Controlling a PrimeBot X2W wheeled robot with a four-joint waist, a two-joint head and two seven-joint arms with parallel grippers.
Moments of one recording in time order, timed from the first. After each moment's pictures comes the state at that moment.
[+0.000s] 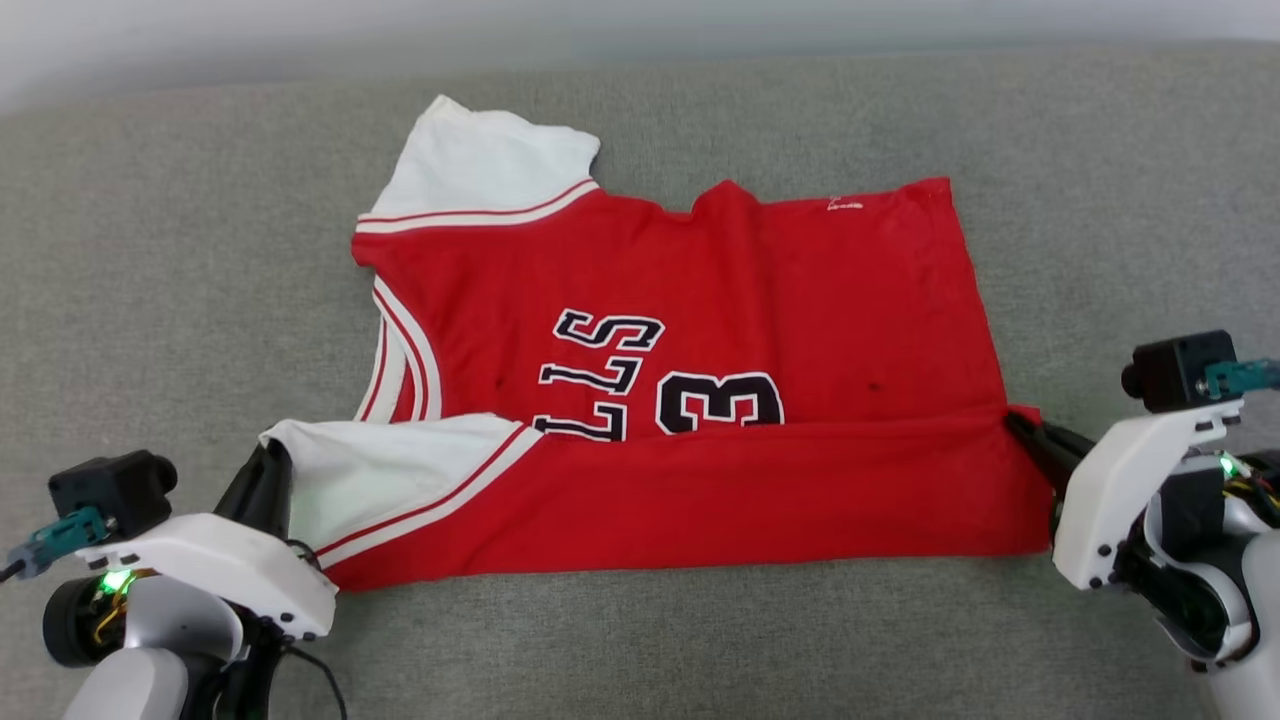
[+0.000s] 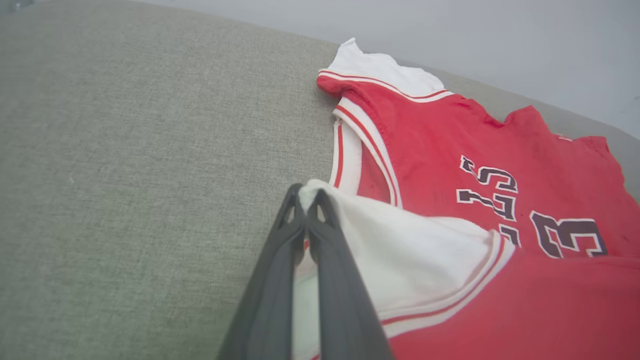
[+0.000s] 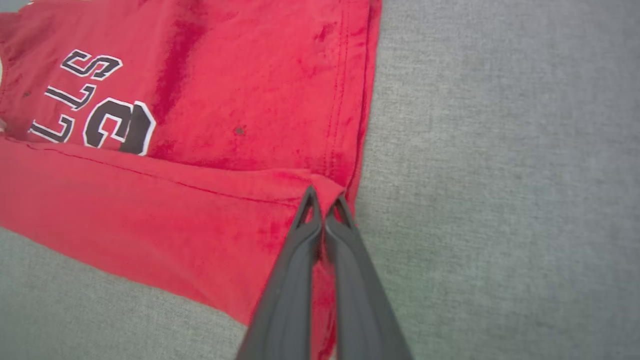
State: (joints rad) left arm -0.10 0.47 -0.18 -0.04 -0.75 0.18 0.09; right arm -0.28 -0.32 0.10 0.10 0.50 0.13 0.59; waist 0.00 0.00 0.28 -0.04
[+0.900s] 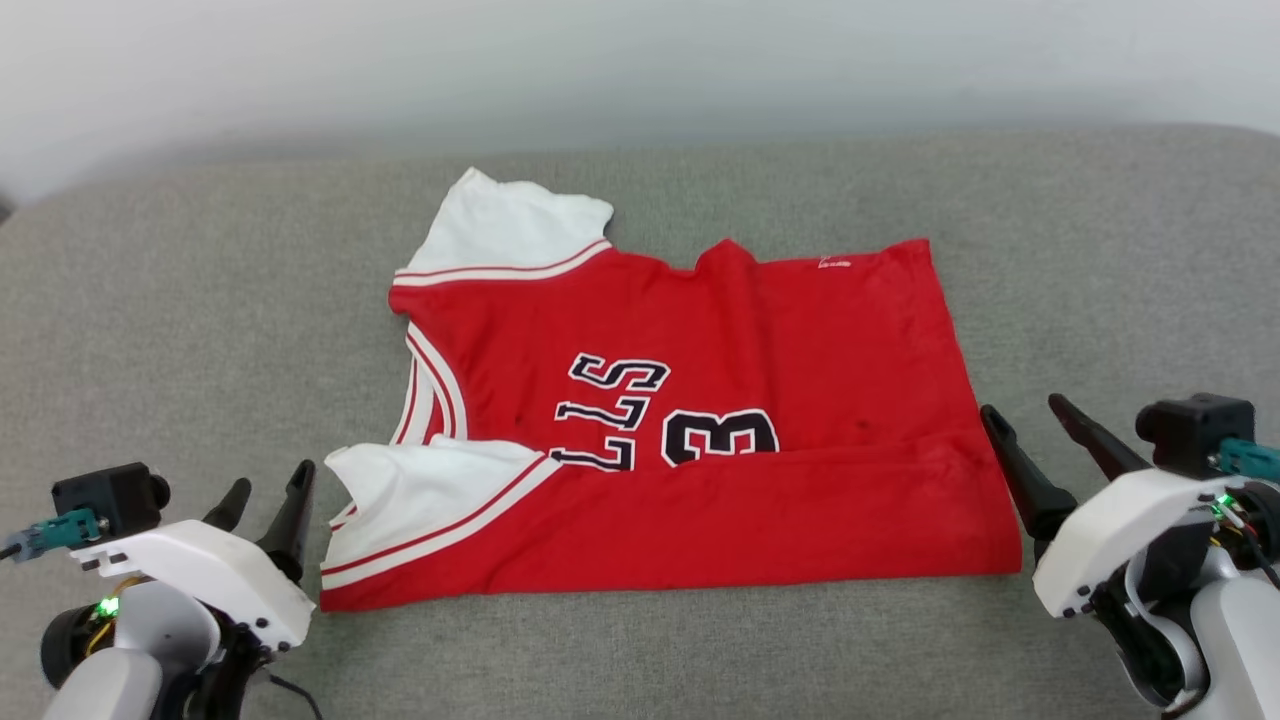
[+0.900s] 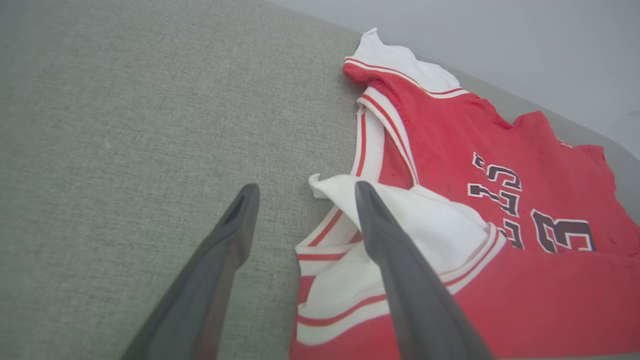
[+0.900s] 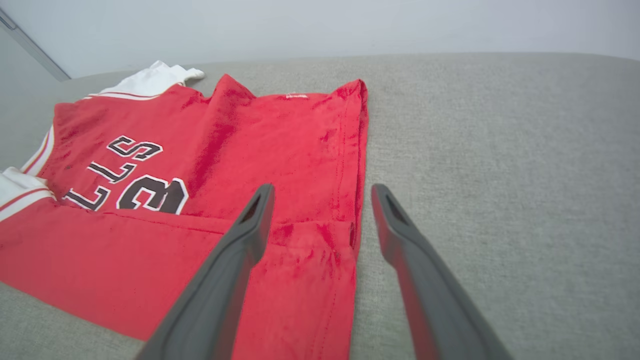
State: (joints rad) left arm -0.14 0.48 -0.19 0.16 -0.85 0.10 0.14; right arm -0.25 -0.30 0.15 0.25 0.44 0.13 0.14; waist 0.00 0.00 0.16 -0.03
